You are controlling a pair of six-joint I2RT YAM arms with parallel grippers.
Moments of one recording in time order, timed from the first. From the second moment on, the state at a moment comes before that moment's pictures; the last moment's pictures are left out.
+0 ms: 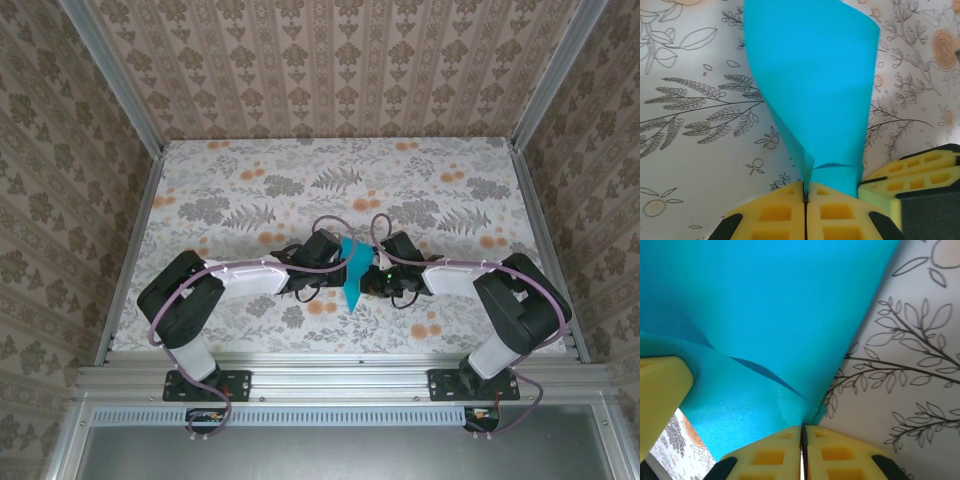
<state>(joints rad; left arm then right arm) -0.91 1.70 0.90 -0.10 0.06 -0.70 0.51 1.59 0.63 -0.07 -0.39 0.69</state>
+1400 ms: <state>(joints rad) -0.93 1.72 0.92 -0.15 0.01 -0.65 0.45 1.65 0.62 0.09 -0.50 0.80</state>
